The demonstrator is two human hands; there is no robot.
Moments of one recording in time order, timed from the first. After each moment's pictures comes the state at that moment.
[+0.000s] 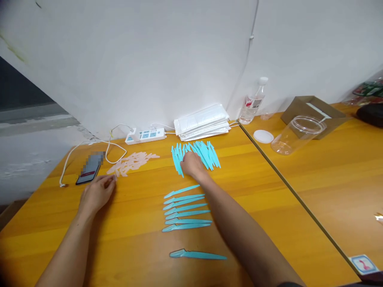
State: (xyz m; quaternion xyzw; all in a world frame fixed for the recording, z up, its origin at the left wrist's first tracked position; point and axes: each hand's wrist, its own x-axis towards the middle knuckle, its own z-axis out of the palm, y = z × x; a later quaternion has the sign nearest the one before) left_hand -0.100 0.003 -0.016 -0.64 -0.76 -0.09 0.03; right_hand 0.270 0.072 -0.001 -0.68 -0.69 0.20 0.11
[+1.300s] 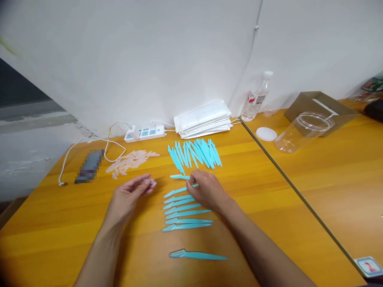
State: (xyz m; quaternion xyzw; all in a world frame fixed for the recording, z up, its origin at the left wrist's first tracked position) left_hand 0.047 -0.039 0.012 -0.45 -0.57 -0.44 -0.53; right_hand 0.317 -0.028 0.004 -0.52 -0.78 0.20 0.29
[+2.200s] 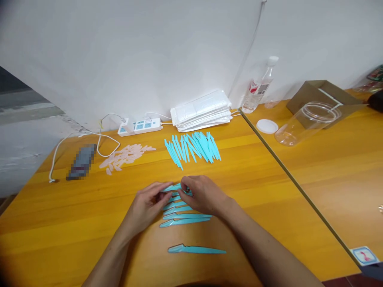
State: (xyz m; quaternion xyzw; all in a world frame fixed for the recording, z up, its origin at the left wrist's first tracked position) left_hand 0.086 -0.060 0.006 -0.74 -0.48 -0.29 -0.36; right_hand 0.314 -0.046 0.019 -0.46 -0.82 0.27 0.21
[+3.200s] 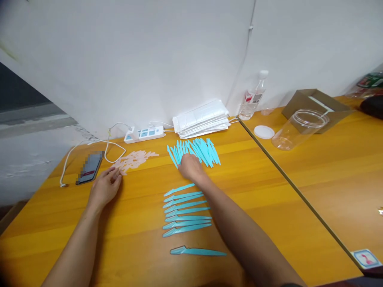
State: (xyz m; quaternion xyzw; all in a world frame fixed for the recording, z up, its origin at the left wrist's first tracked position) left_hand -0.080 0.018 -0.022 -0.67 -0.72 -0.17 0.02; right_hand 0.265 0.051 0.009 -0.67 -0.71 0.21 0.10
